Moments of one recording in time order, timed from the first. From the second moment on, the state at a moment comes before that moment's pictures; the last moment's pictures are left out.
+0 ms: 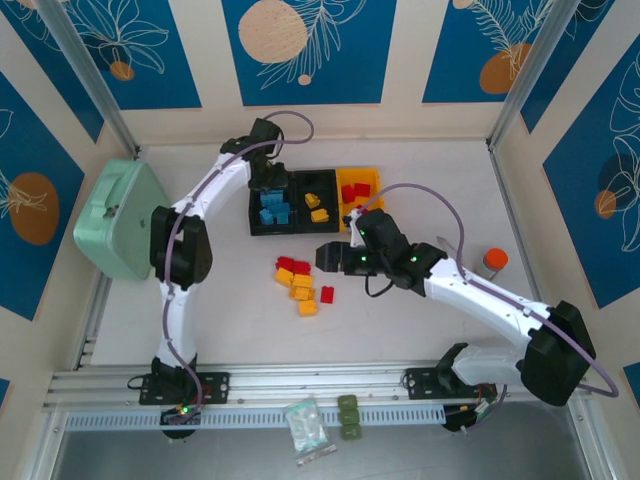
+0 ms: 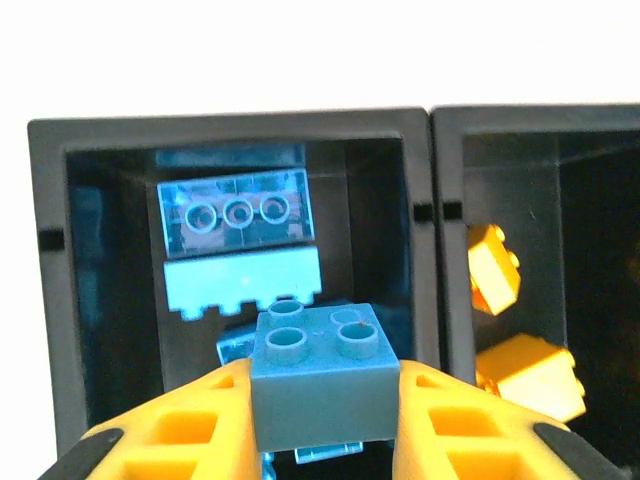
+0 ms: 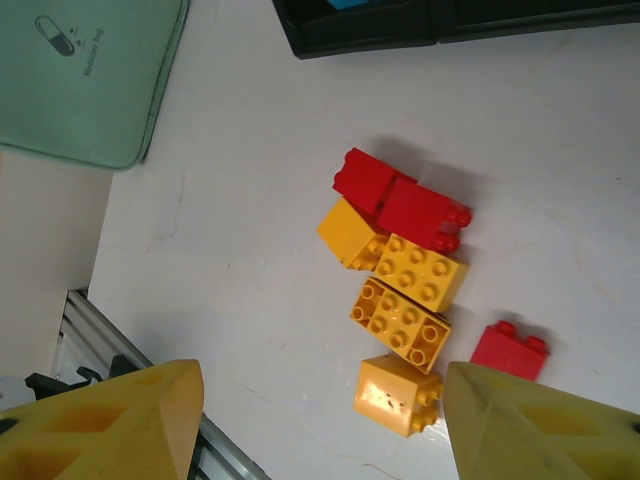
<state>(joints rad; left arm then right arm) -0.38 2.20 2.05 -0.93 0.00 -0.38 0.74 1.21 0.87 -0.37 -0.23 0.74</state>
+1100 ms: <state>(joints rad) -0.37 1.83 1.71 -0.89 0.12 -0.38 0.73 1.12 0.82 -0.44 -0.22 0.77</state>
